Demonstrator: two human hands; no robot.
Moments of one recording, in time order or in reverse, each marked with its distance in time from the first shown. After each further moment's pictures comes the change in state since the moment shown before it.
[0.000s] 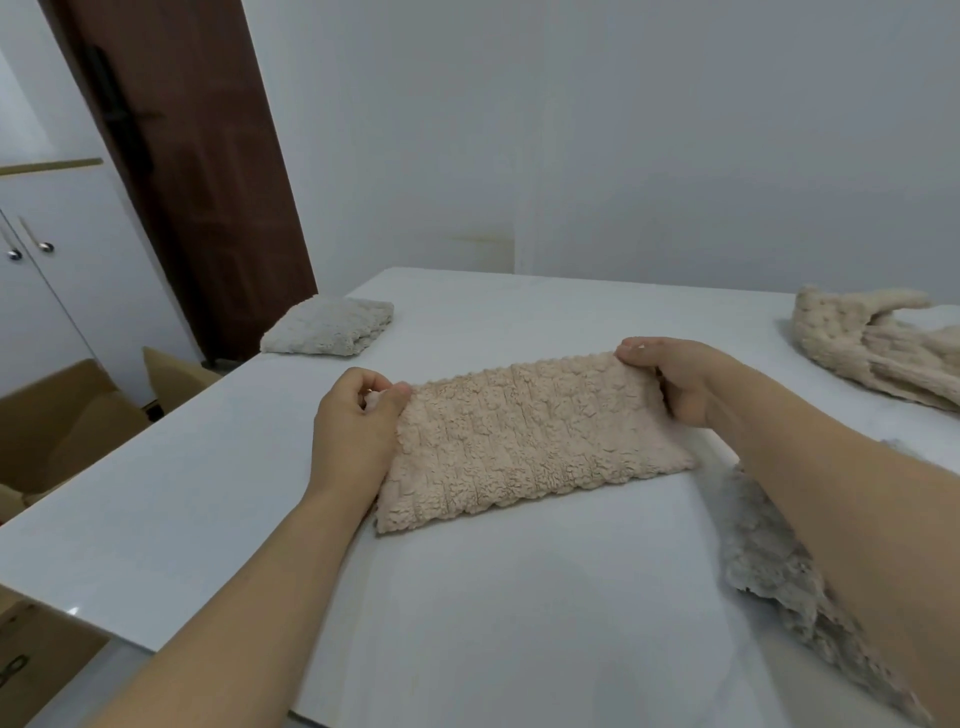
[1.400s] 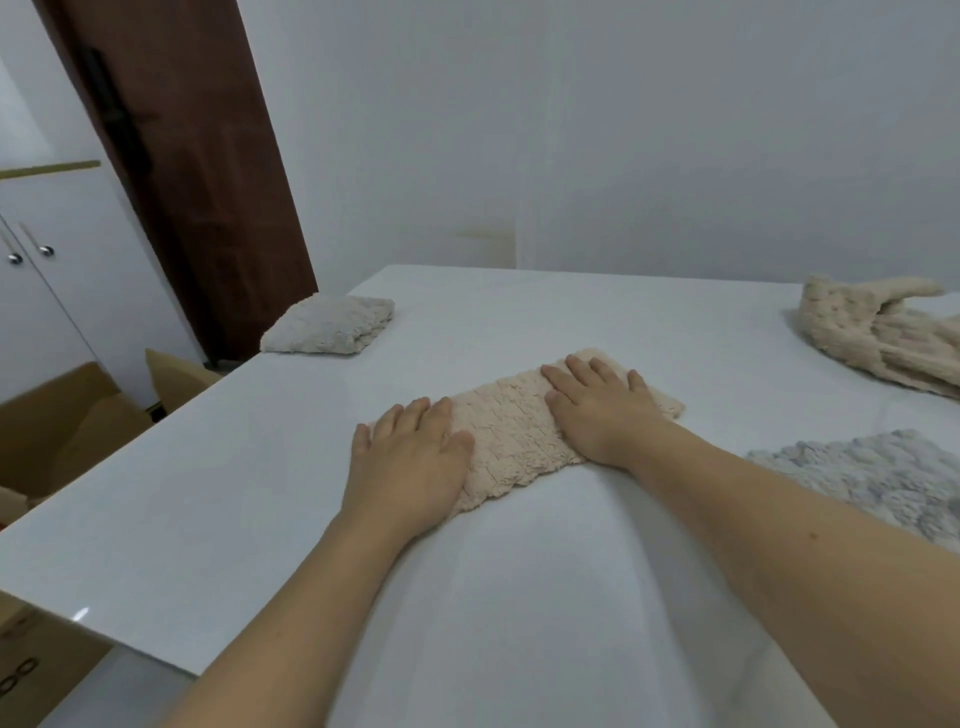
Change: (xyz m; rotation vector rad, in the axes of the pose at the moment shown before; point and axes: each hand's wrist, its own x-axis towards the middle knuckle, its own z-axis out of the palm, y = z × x) left_hand -0.021 -0.001 0.020 0.976 -0.483 0.094; right_hand -0.011 0.043 0.066 -1.397 0.015 -0.365
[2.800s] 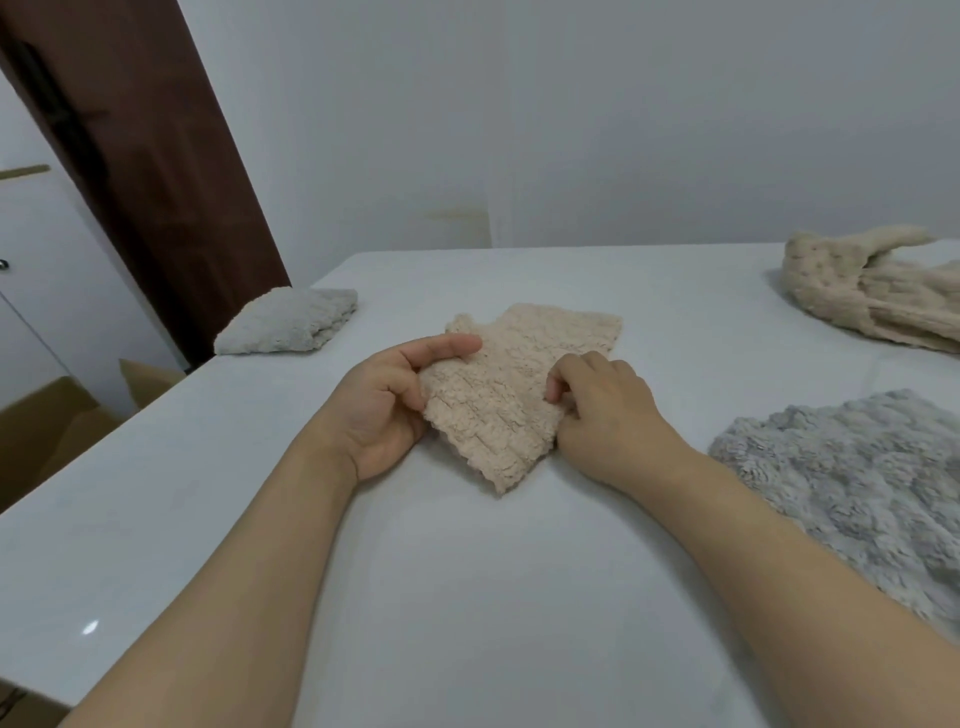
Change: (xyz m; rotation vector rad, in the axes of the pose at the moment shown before) left_hand 0.038 0.025 -0.025 -1.641 -0.355 0.124; right_hand -0.050 0.008 0.000 0.296 0.294 -0.072
